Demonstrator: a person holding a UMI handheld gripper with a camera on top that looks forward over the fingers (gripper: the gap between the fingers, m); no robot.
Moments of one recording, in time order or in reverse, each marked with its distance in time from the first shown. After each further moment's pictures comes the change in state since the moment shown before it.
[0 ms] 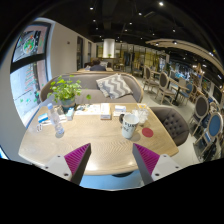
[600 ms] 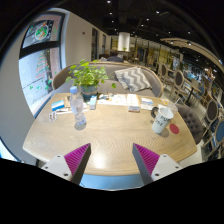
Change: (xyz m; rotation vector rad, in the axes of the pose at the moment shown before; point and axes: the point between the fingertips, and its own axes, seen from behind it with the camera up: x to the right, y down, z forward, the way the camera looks) arm -0.151 0.042 0.052 -0.072 -0.105 -0.082
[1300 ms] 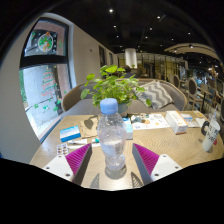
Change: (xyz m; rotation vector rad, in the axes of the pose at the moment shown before) arm -0.179 -0.103 0.209 0.244 -0.137 0.073
